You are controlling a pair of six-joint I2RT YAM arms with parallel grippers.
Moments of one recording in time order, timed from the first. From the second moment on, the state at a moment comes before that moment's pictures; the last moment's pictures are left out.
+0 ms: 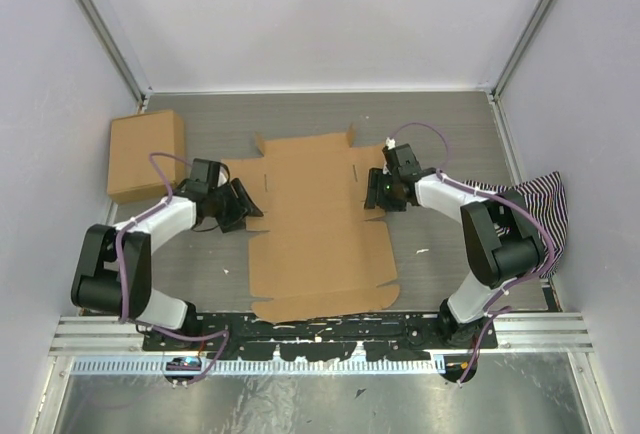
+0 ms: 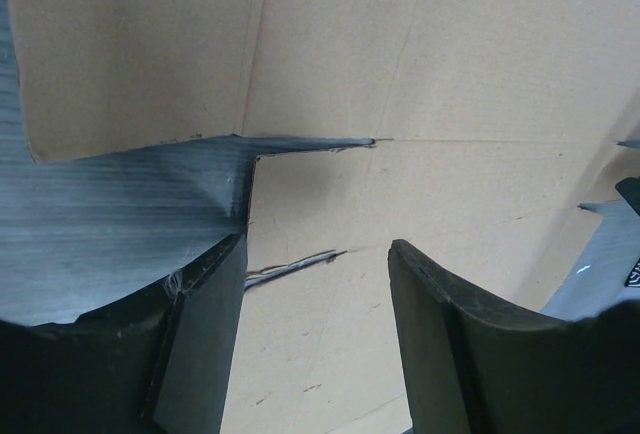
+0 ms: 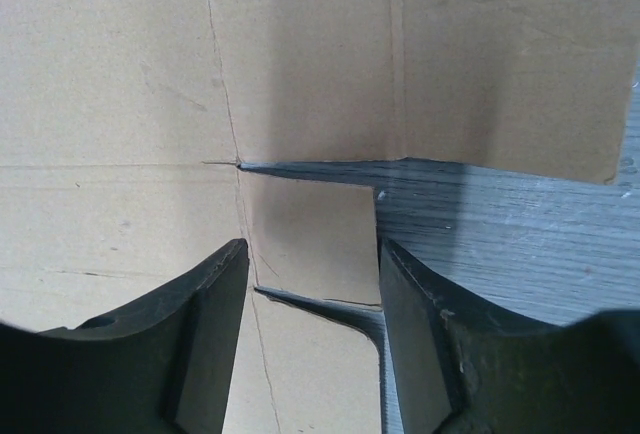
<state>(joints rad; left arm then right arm) -0.21 1.49 0.72 -0.26 0.30 -0.74 0.34 1.66 0.92 -0.27 -0.11 0.41</state>
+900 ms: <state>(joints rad) -0.40 1.69 0.88 -0.15 0.32 -0.82 0.45 1.65 1.01 -0.36 -0.07 0.43</state>
